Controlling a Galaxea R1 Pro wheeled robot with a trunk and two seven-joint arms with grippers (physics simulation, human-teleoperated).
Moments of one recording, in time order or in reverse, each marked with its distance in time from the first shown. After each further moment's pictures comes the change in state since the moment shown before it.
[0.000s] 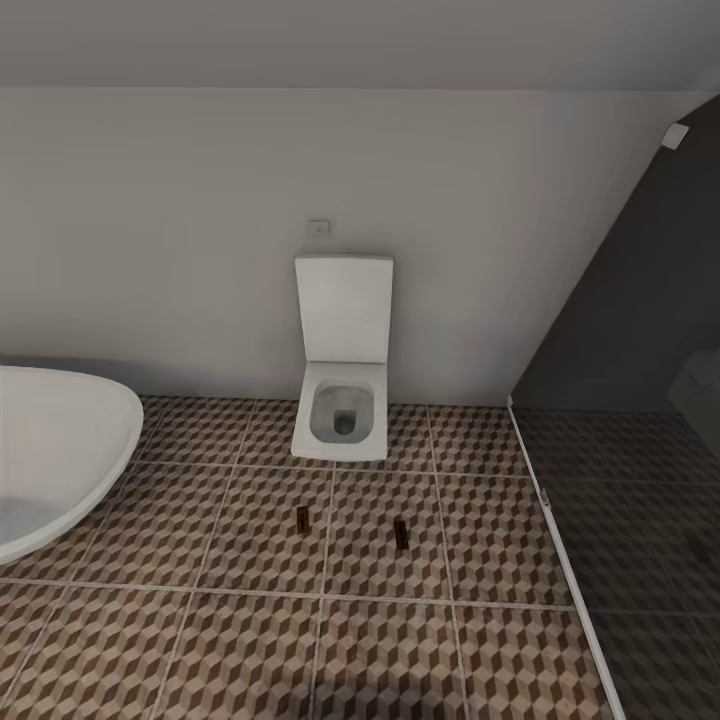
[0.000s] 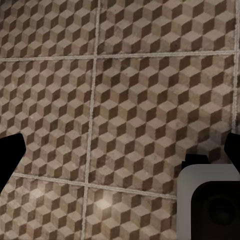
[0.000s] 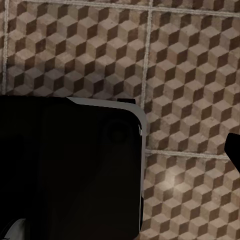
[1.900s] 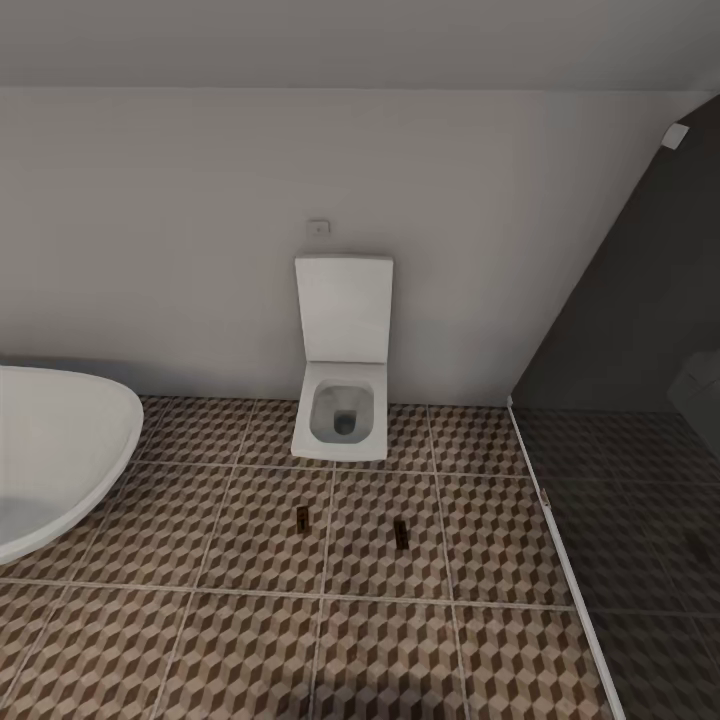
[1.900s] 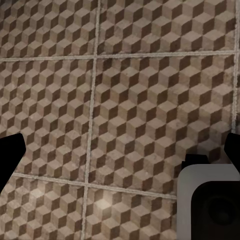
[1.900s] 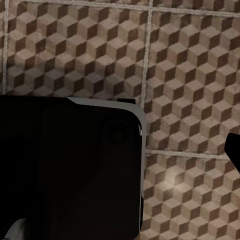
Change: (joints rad) left arm 0.000 0.000 0.000 0.000 0.000 0.000 0.000; right arm 0.000 0.000 0.000 0.000 0.000 0.000 0.000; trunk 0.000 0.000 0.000
